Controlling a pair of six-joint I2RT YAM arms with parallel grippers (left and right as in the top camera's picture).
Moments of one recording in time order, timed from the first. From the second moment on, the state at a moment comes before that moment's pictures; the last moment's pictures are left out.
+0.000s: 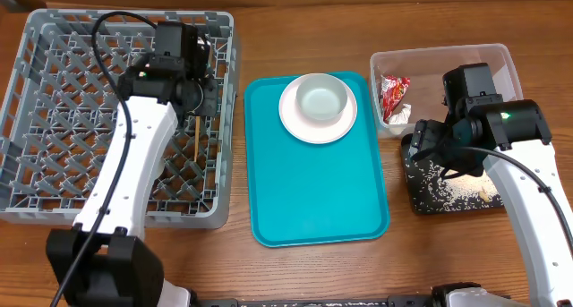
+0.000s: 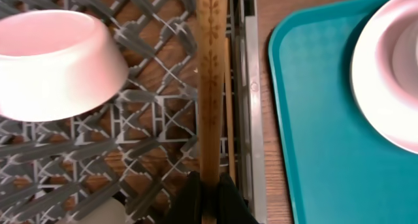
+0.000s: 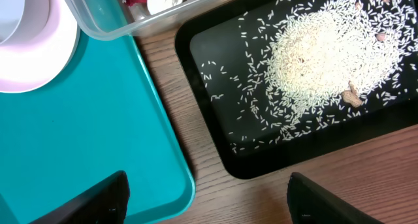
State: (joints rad) left arm -0.12 1.68 1.51 -0.94 -0.08 -0.01; right arm 0.12 1.41 1.34 -1.29 0.05 0.41
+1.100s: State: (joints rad) left arm -0.25 1.84 1.76 -0.98 0.14 0.00; right arm 0.12 1.41 1.34 -1.29 0.05 0.41
